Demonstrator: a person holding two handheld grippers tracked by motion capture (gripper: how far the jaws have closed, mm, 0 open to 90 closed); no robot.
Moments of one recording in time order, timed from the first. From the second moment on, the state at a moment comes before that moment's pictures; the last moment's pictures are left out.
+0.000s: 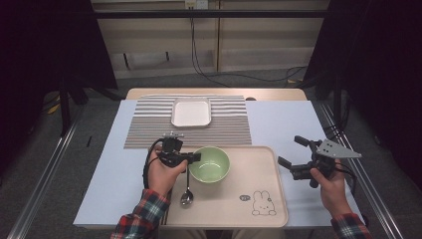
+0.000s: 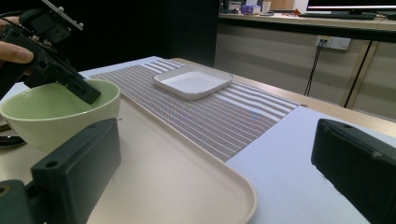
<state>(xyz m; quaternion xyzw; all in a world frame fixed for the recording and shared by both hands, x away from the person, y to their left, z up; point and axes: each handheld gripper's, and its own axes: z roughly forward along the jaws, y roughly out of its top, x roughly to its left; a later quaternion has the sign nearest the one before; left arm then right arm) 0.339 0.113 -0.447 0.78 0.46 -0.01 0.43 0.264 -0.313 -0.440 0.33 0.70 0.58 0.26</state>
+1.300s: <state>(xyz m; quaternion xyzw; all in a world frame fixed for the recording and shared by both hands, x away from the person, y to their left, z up) 0.336 0.119 -0.457 0.77 0.46 -0.03 0.44 0.264 -0.313 -0.439 0.33 0.70 0.58 0.26</state>
